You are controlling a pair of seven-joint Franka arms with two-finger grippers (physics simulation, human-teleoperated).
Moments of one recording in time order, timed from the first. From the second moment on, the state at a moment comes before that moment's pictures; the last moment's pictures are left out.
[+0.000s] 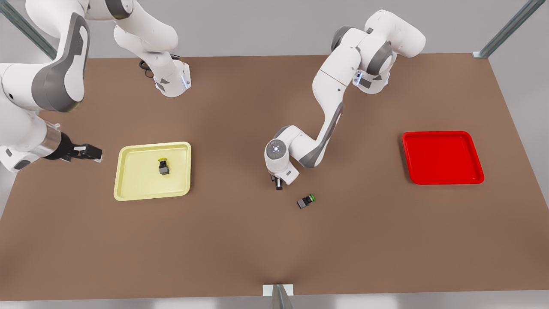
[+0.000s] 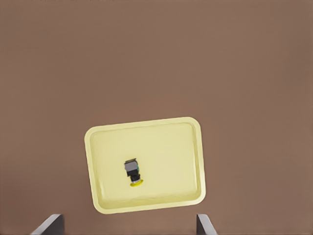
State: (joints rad) left arm -0.83 0.91 0.09 -1.33 -0.06 2.19 -2.32; right arm -0.10 0.22 0.05 -1.31 -0.03 1.45 -0.01
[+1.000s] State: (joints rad) left arm -0.85 0.93 0.09 -1.33 -0.07 2.20 -2.33; right arm -0.09 0.23 0.05 -1.32 -0.02 1.46 0.00
